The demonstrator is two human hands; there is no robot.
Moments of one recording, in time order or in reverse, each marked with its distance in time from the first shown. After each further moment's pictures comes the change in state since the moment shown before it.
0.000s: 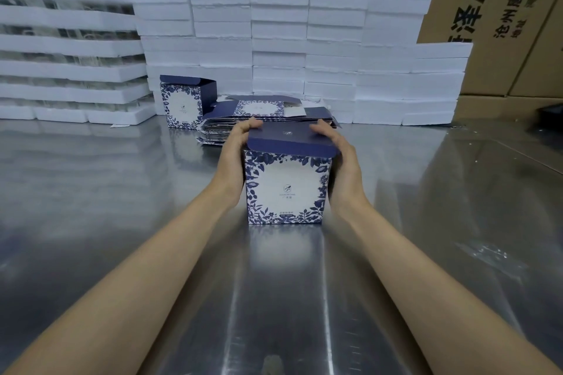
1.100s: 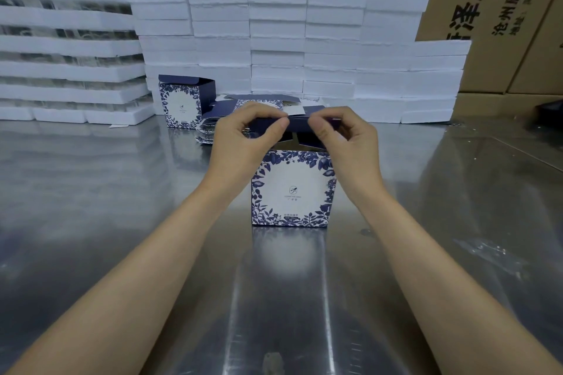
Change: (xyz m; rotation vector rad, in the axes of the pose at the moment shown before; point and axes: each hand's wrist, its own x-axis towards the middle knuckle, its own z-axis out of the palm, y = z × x) left_hand -0.018 0.032 0.017 0.467 -0.080 0.542; right_hand -0.006 -0.039 0.002 -0.355 -0.003 -0.352
